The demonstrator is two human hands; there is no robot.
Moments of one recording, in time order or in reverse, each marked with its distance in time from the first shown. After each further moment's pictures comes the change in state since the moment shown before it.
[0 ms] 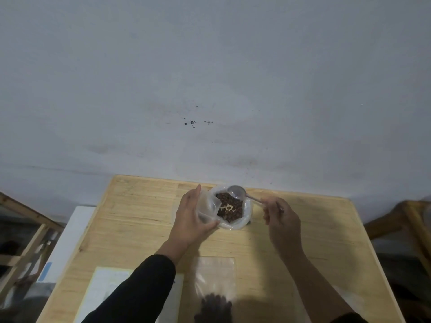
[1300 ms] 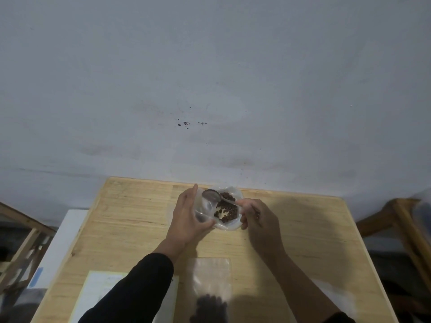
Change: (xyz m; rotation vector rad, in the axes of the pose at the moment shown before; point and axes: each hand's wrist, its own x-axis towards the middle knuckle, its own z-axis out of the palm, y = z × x) left_hand 0.003 0.007 0.001 -0.001 -0.004 0.000; right_hand -0.014 -0.030 0.015 0.060 -0.149 -0.040
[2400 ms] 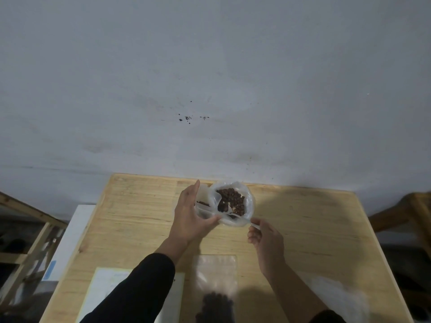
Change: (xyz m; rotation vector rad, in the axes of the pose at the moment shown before) left_hand 0.001 -0.006 0.001 -0.011 0.037 -0.012; right_hand -0.015 0.058 0.015 0.578 0.280 0.804
